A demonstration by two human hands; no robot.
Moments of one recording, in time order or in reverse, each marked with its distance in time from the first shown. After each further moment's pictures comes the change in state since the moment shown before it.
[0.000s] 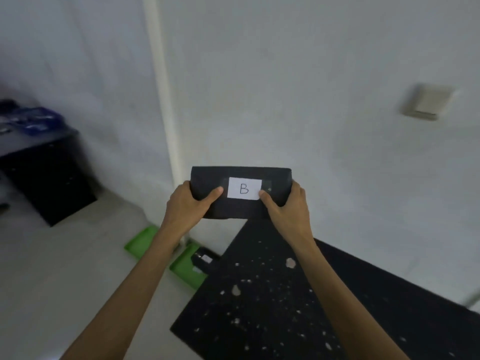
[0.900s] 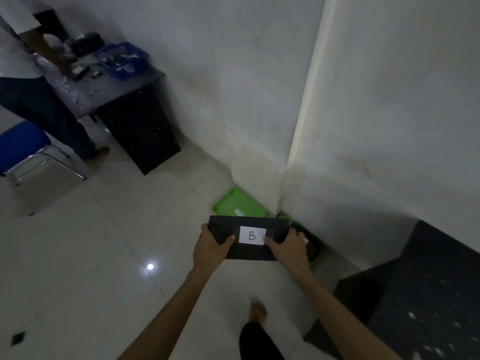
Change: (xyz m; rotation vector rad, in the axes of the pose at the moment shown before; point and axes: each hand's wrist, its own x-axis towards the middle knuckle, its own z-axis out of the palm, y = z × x) left_hand 0.041 -0.466 -0.268 0.026 0.150 -0.648; right_hand -0.109 -0.086 0.563 -0.288 -0.677 0.307
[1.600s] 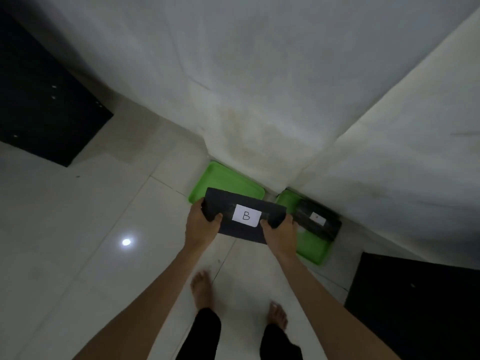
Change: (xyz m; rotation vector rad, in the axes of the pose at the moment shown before) left_hand 0.404 -0.071 0.048 0.119 -0.233 -0.051; right_hand 0.295 -0.092 0.215 0.290 0.039 0.442
